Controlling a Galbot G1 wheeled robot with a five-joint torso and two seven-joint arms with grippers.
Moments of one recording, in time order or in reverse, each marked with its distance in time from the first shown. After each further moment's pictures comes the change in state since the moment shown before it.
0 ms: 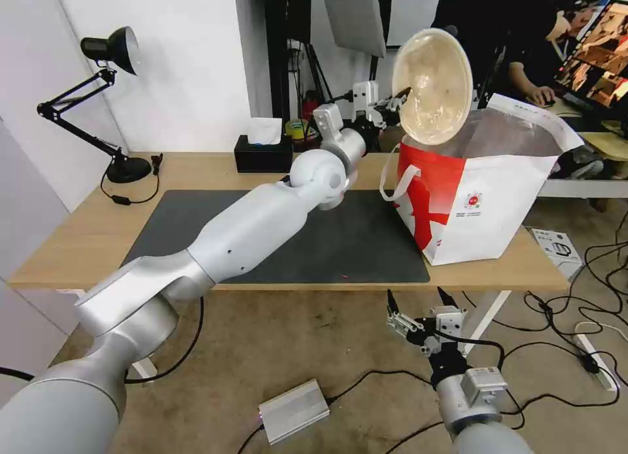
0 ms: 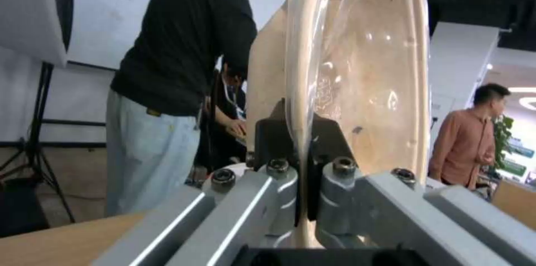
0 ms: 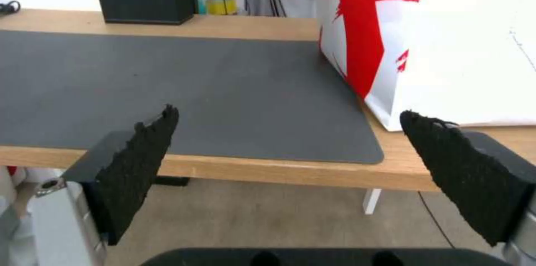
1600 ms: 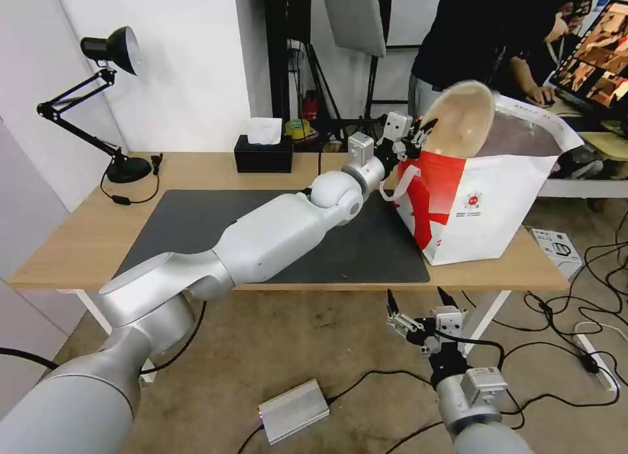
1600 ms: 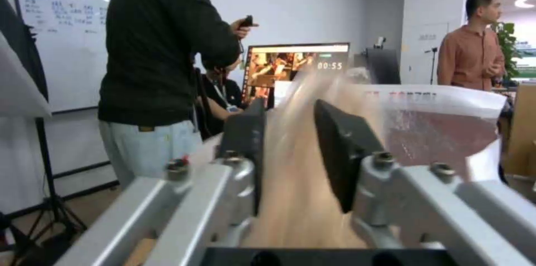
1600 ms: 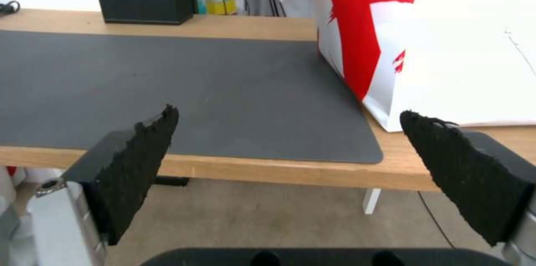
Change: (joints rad) left arm -0.019 -0.041 0.126 0.094 0.254 -0.083 0.068; right arm 0.000 0.000 0.000 0.000 0.000 0.000 0.000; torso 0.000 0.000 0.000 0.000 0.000
